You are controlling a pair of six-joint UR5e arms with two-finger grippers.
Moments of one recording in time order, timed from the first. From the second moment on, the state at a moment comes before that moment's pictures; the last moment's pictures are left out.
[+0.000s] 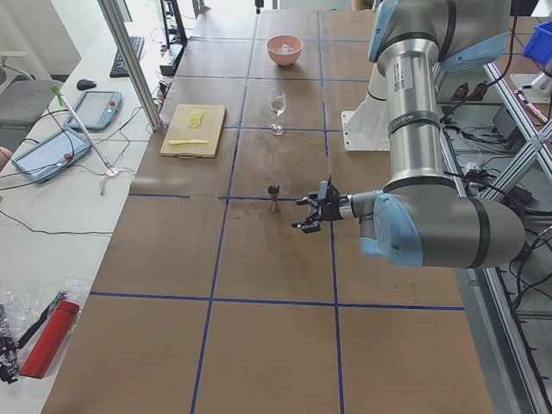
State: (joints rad) left arm 0.05 -1.14 -1.77 -2.87 -0.46 -1.25; right arm 1.46 -1.50 1.64 -1.51 2.39 0.39
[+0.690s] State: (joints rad) left arm 0.07 -1.28 -1.74 -2.77 -0.37 -1.25; right arm 1.46 -1.49 1.63 -1.51 2.39 0.39
